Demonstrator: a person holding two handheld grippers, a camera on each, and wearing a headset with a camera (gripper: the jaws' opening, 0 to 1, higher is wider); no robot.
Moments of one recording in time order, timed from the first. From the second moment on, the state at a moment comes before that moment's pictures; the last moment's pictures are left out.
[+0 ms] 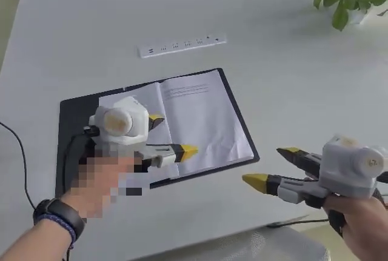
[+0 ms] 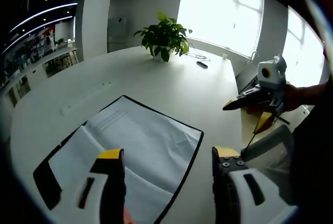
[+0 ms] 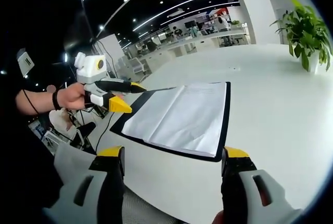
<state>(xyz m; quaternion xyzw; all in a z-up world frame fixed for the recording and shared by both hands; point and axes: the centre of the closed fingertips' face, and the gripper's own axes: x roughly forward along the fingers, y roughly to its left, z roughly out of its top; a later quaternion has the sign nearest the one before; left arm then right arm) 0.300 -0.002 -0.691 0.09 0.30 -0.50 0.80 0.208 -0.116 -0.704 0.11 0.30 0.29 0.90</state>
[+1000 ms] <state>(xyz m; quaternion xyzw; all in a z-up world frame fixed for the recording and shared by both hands) 0.310 -0.109 -0.760 0.11 0.34 -0.51 0.79 0.213 -0.131 -0.725 0.15 0.32 0.29 0.89</state>
